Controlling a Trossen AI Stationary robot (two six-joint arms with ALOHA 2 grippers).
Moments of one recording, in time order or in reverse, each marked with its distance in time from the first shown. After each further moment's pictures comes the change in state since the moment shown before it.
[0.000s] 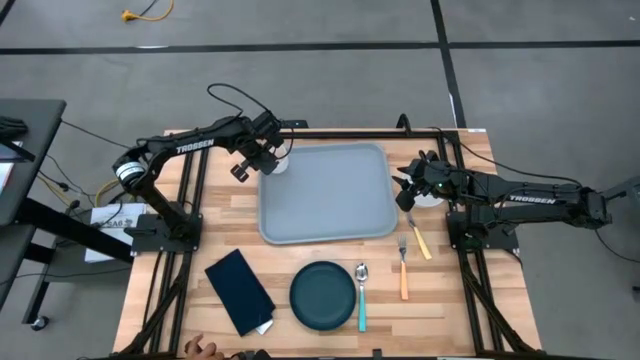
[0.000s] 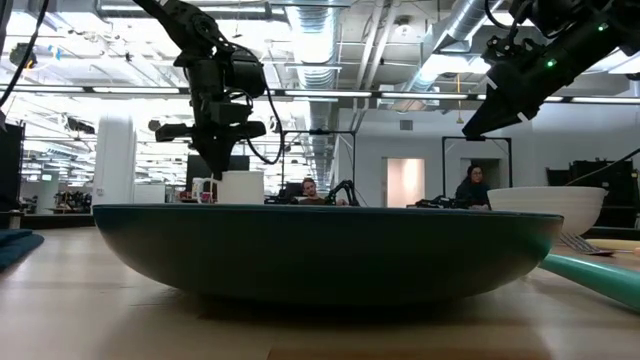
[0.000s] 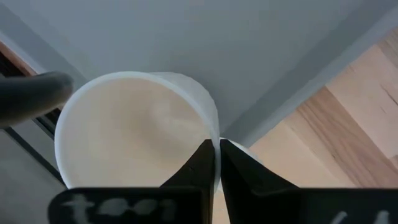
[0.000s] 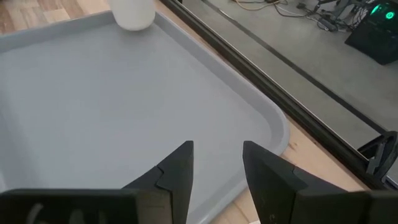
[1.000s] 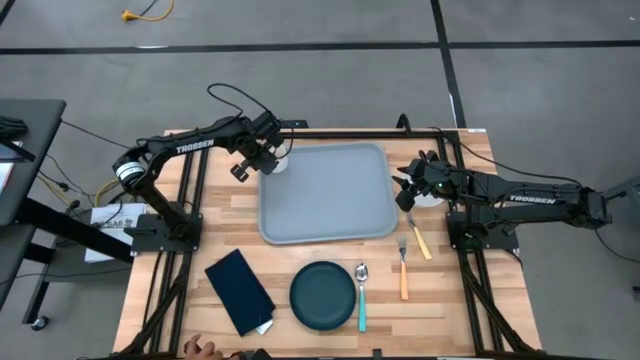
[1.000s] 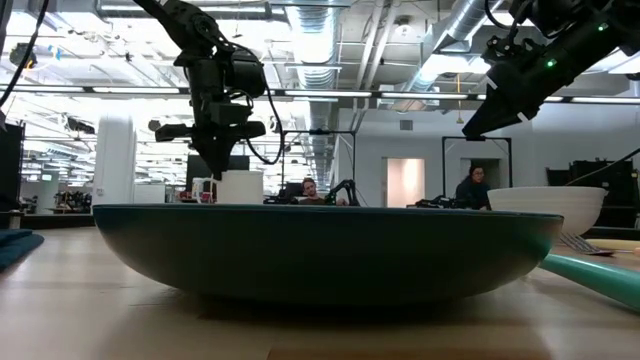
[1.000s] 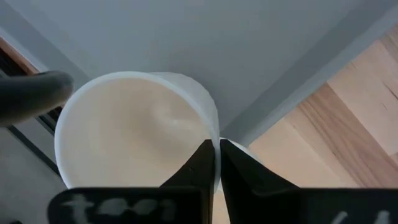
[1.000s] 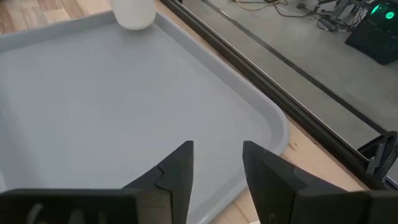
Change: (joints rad) left arm 0.000 0.000 0.000 0.000 -0.015 -0.004; right arm 0.000 0.000 0.000 0.000 0.000 0.000
